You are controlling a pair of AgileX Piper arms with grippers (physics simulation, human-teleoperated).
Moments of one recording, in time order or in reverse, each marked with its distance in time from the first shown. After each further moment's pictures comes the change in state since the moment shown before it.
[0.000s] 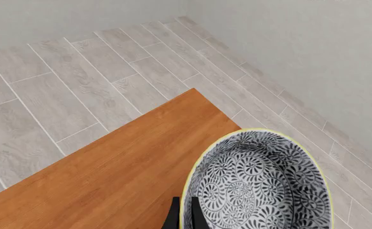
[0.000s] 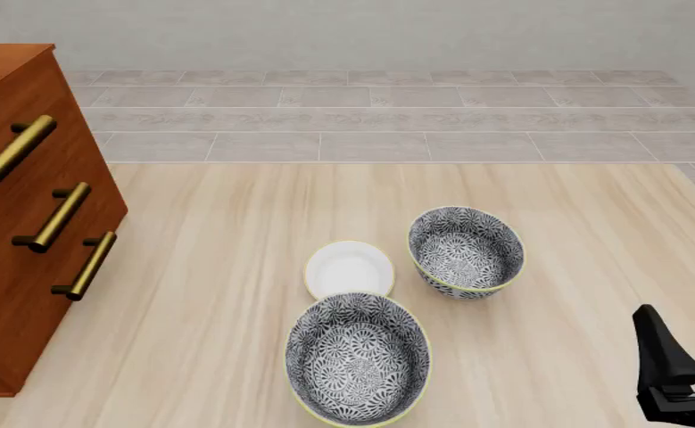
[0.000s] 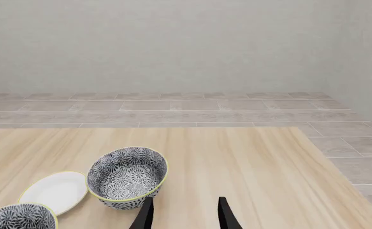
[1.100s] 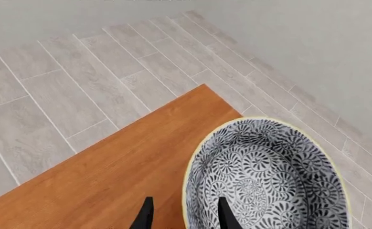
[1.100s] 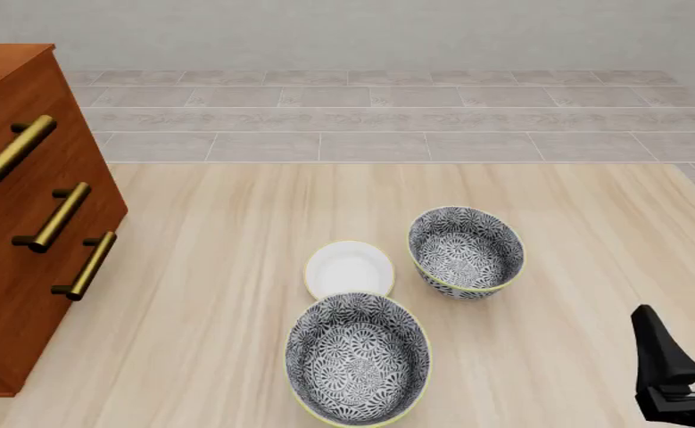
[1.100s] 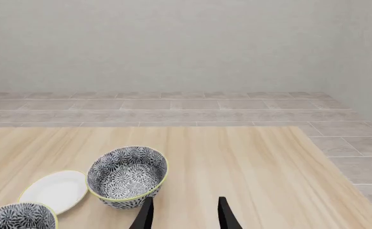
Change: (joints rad) left arm 0.021 0.021 0.016 -0.009 0.020; right arm 0.002 0.008 0.004 -0.009 -0.001
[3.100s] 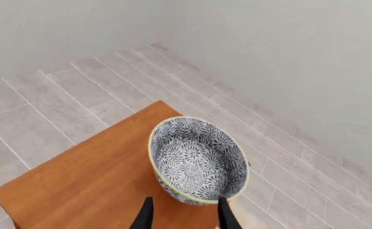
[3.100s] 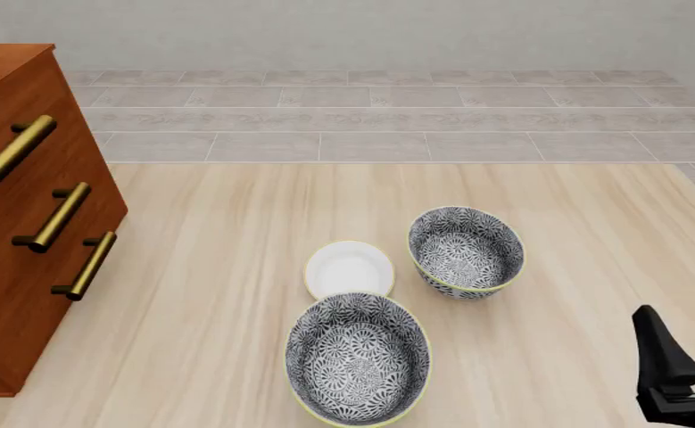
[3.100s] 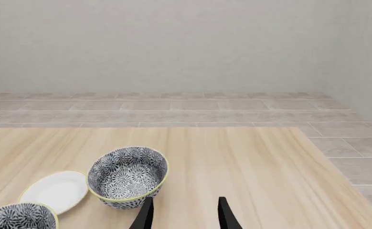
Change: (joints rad) left arm -0.108 -0.256 0.007 0.085 -0.018; right arm 0.001 -0.011 -0.004 0.012 -0.001
